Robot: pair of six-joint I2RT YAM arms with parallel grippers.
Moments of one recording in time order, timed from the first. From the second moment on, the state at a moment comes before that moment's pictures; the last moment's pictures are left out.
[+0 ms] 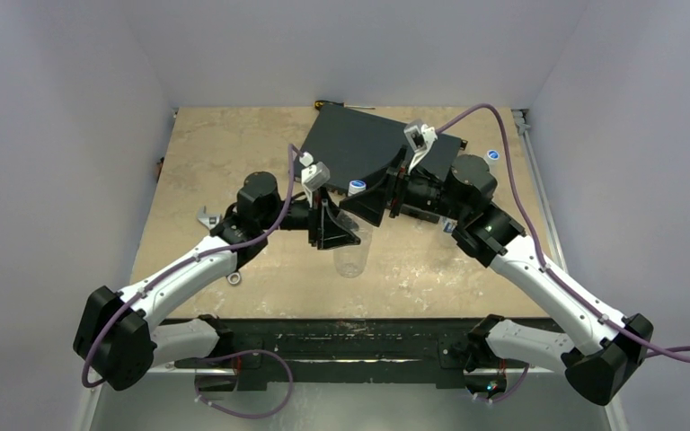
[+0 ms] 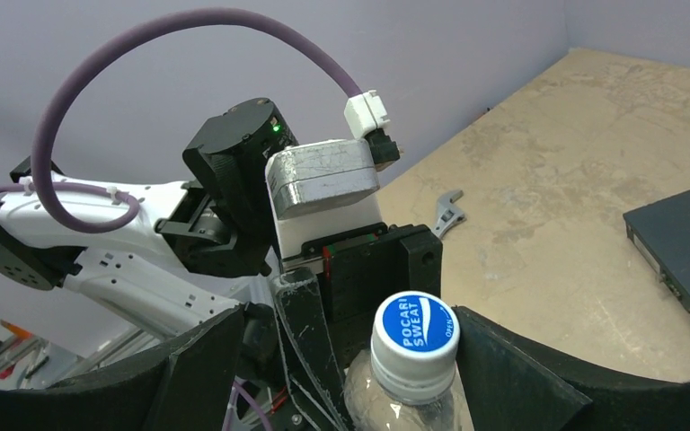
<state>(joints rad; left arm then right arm) -0.61 1.18 0.80 0.27 0.88 -0.43 0.67 1.08 1.06 0.05 -0.54 0.53</state>
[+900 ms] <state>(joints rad) -0.56 1.10 0.83 0.17 0.97 -0.38 0.67 1.08 1.13 -0.01 -0.48 0.50</state>
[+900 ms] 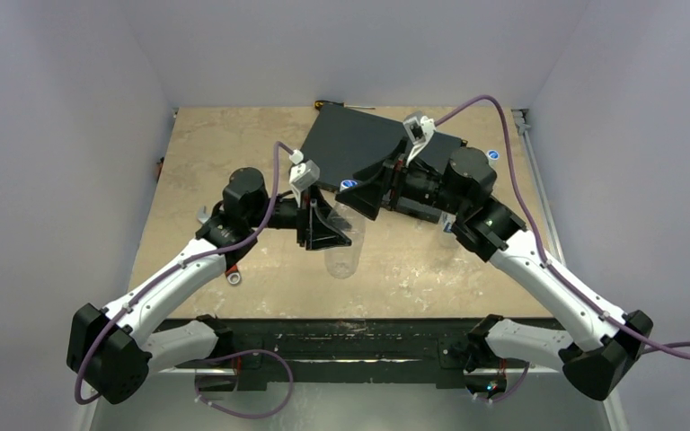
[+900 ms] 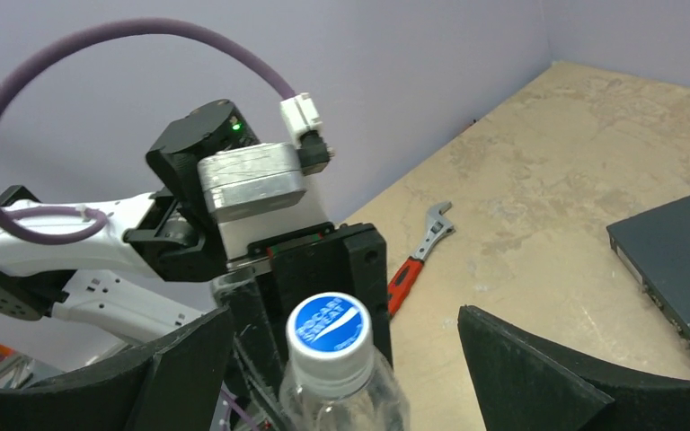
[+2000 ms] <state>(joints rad) -0.56 1.16 0.76 0.38 1.00 -0.47 0.75 1.09 1.15 -0.02 -0.50 0.48</state>
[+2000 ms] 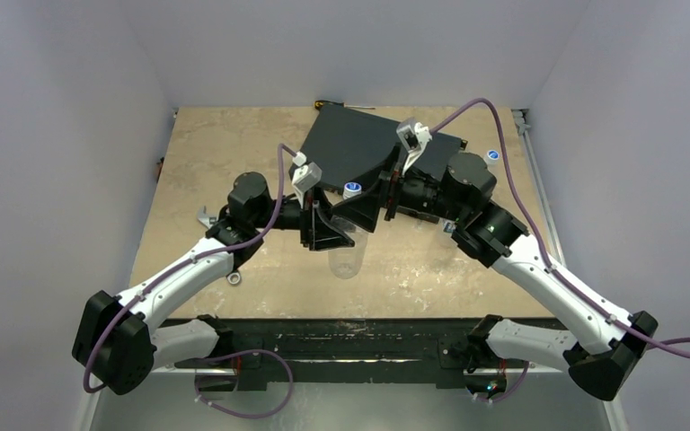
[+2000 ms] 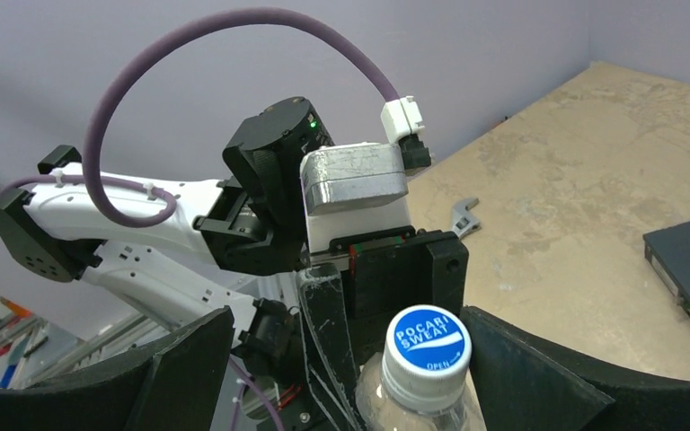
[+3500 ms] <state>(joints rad) -0.52 1.17 0.79 0.40 1.13 -0.51 0.74 1.17 1.21 -0.01 -0.54 0.45</state>
